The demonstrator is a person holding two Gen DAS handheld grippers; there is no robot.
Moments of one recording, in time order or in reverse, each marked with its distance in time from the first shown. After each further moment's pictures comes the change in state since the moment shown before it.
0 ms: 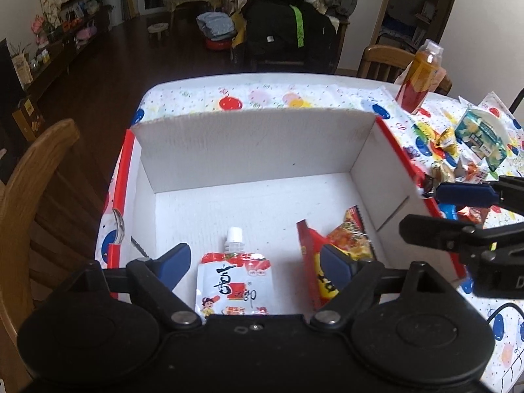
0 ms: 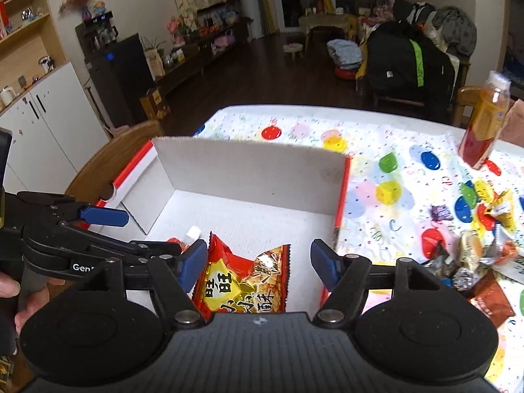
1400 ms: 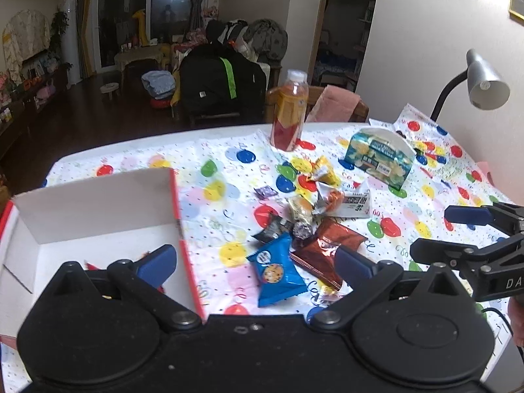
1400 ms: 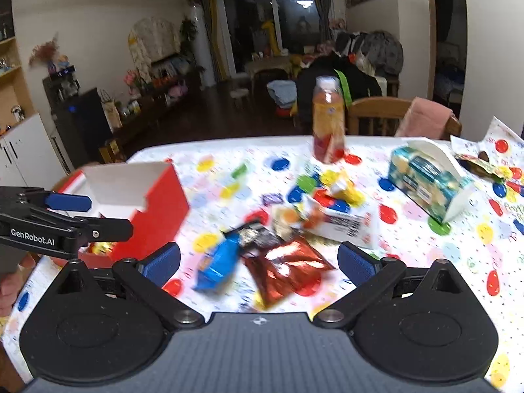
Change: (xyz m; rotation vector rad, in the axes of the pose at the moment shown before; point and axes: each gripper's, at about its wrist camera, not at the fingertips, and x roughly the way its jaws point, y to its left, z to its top) left arm -0.036 -0.212 -0.013 0.098 -0.197 -0.110; right arm -0.138 -0.192 -0.095 0.086 -0.173 -0.129
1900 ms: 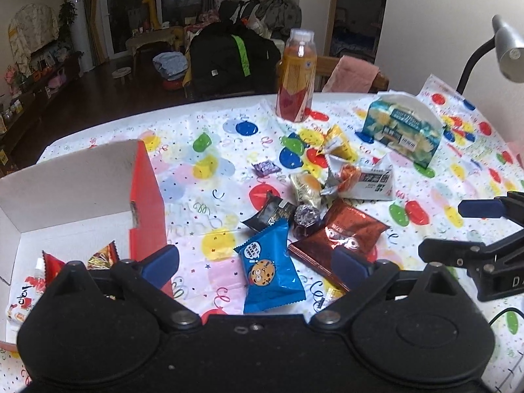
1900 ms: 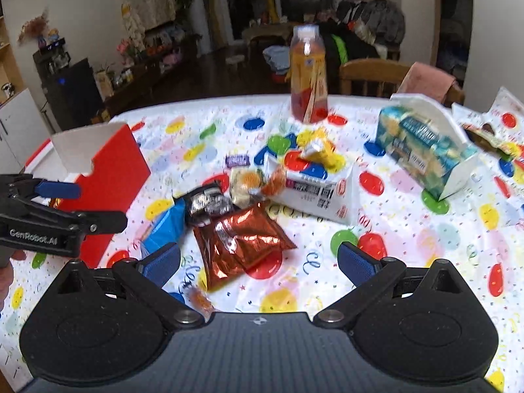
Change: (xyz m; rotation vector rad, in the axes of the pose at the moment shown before) left arm 0.068 -0.031 -0.010 0.005 0.078 0.088; right arm 0.057 -0.056 -0.015 -0.016 0.137 0.022
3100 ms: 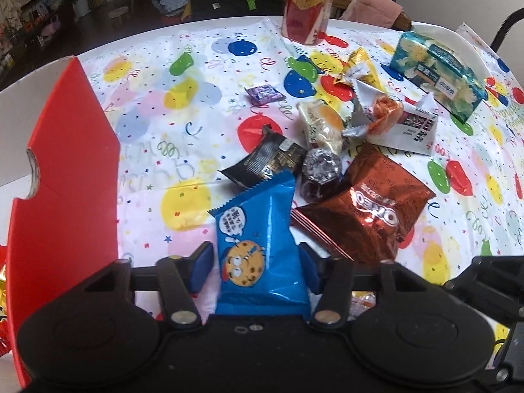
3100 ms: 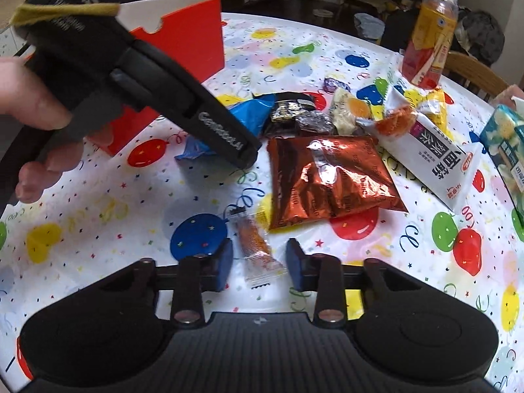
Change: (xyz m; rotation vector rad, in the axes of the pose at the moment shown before) left arm 0.096 -0.010 -0.005 -0.032 0.244 -0.008; right arm 0.072 0.061 -0.049 -0.356 0.183 0.110
